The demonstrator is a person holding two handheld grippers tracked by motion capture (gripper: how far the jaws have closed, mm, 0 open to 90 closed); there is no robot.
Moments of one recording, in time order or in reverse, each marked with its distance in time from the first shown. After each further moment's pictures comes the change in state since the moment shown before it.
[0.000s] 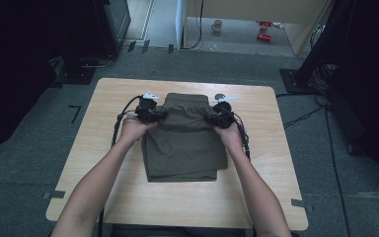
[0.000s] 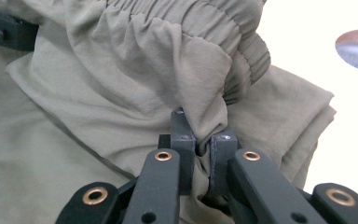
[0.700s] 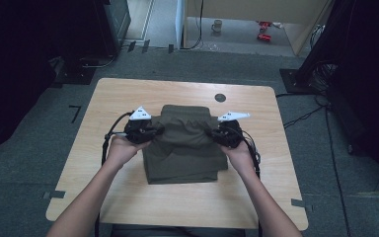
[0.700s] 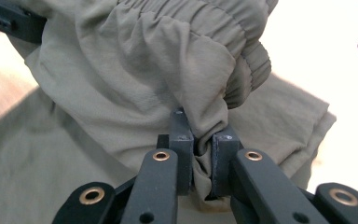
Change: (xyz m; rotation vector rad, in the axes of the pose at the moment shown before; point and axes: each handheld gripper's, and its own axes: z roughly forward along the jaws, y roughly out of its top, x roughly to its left) left arm -0.060 -0.045 -0.067 -0.058 -0.070 0.071; right arm 0.044 -0.044 -0.071 -0.063 0.073 -0.100
